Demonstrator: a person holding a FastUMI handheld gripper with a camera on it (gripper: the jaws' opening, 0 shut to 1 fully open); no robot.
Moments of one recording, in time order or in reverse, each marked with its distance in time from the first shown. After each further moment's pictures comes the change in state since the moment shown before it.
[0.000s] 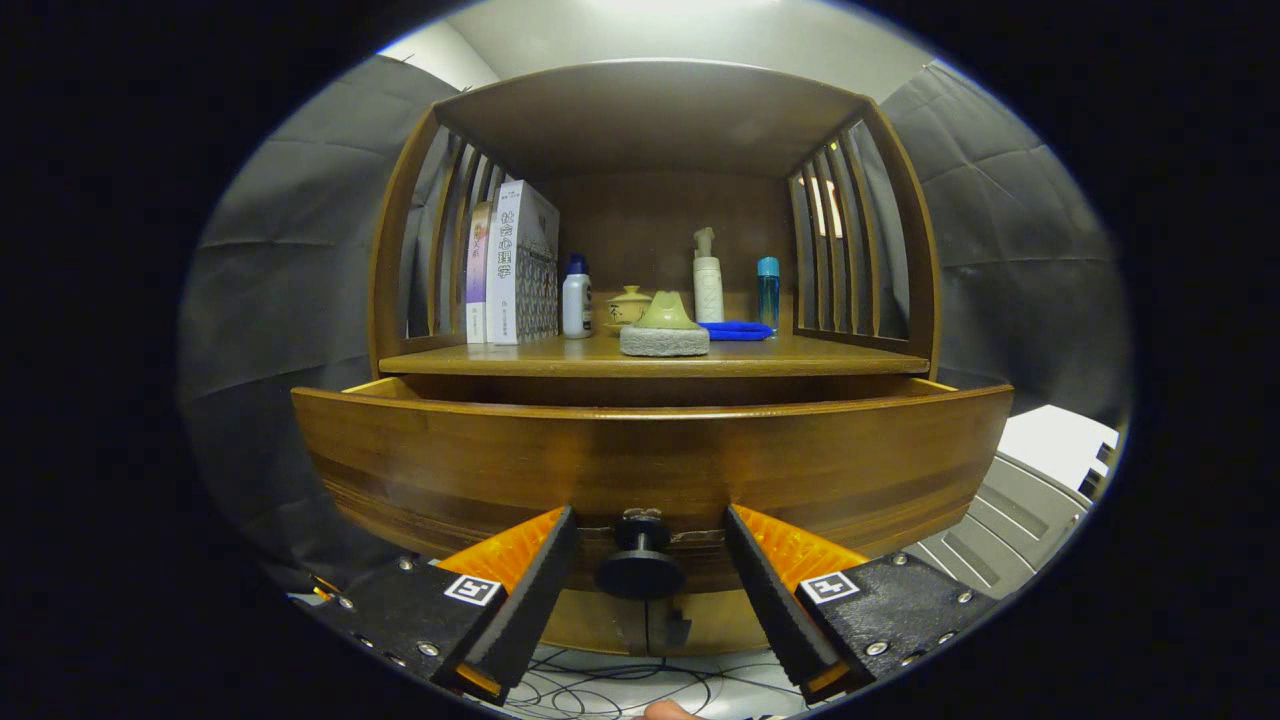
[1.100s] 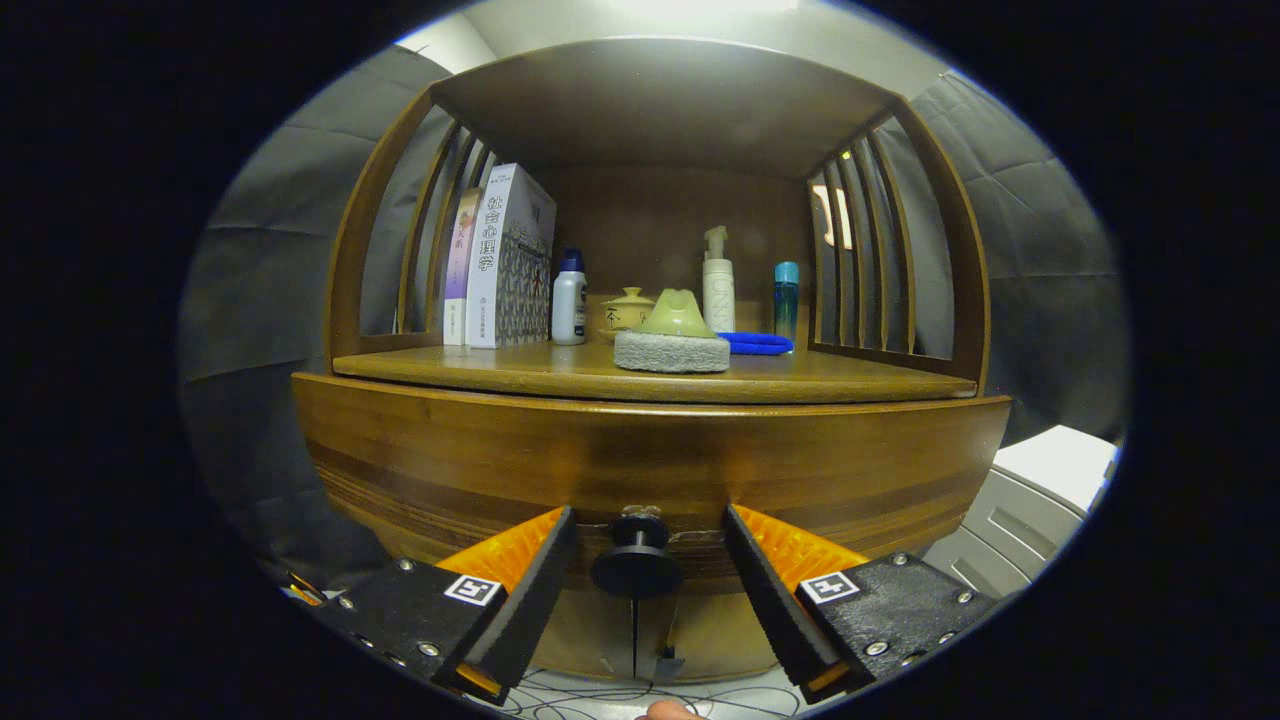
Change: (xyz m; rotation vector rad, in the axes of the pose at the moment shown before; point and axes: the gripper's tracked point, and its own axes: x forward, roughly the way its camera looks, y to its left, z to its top) arm 0.068 0.002 0.012 -0.048 -0.041 -0.015
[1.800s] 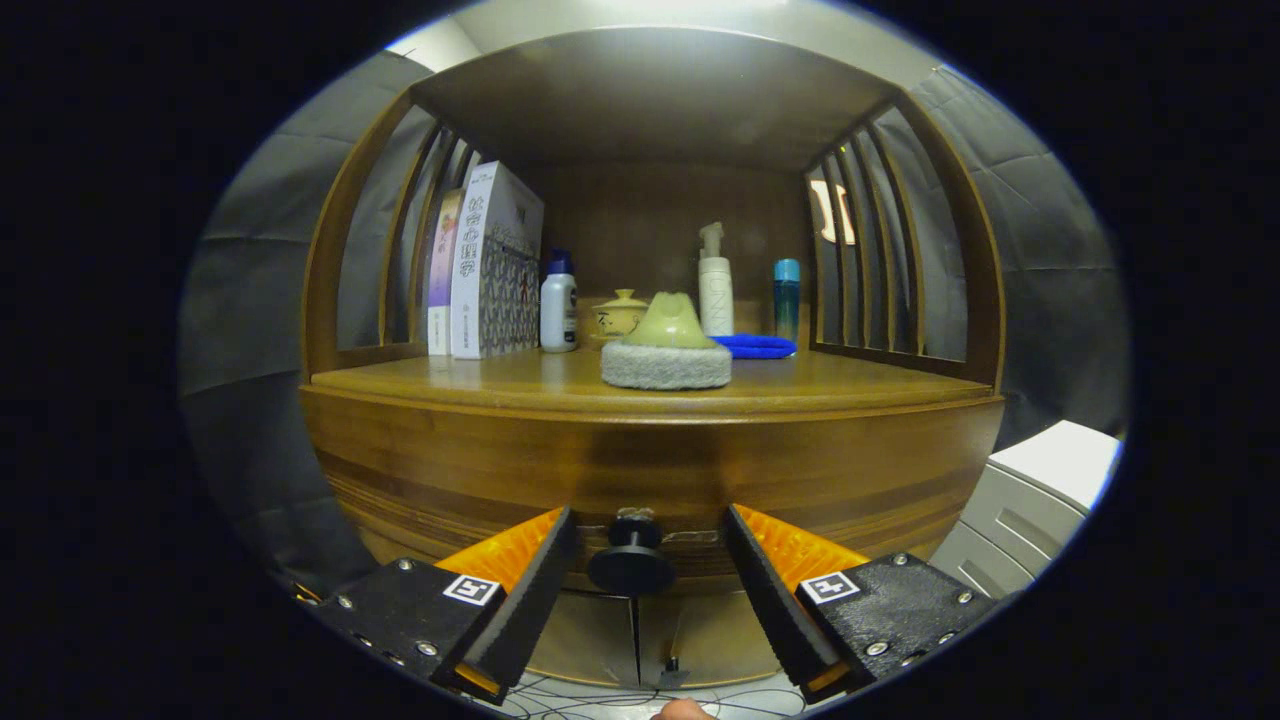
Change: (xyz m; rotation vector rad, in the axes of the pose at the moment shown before) arm 0.001 -0.008 0.024 0.061 -0.004 -0.008
